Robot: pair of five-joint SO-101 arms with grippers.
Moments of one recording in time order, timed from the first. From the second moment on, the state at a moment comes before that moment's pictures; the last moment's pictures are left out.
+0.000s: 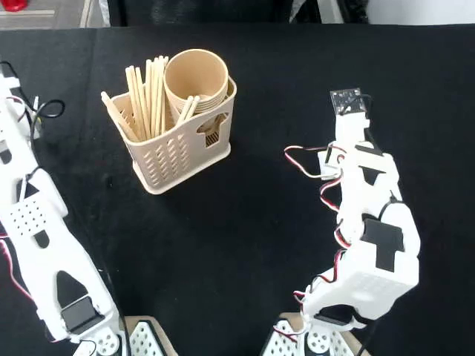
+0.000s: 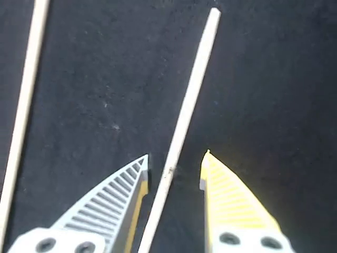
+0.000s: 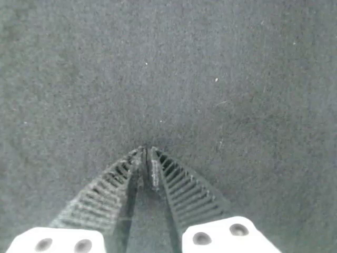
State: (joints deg) left arm -37.0 72.0 -86.1 85.7 -12.4; right arm 15.3 11.7 31.7 30.7 20.4
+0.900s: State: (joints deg) left arm -36.2 58.5 -90.9 100.5 -1.9; right arm 15.3 11.7 31.7 30.7 20.4
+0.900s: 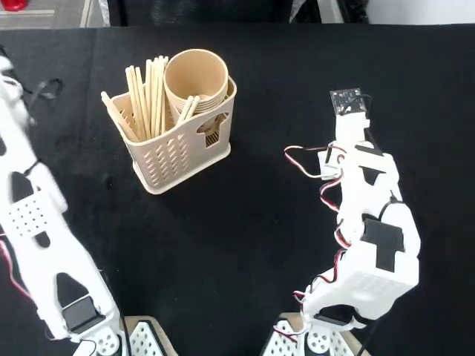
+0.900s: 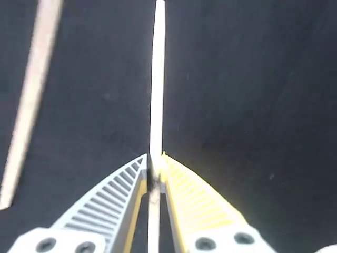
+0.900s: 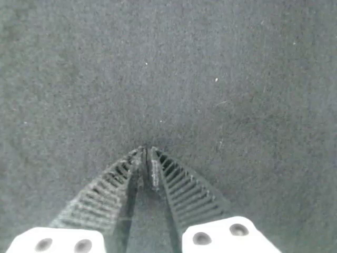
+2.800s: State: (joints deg) left arm 0.9 -58.9 57.7 -7.5 9.6; right arm 15.3 11.7 31.7 30.7 20.4
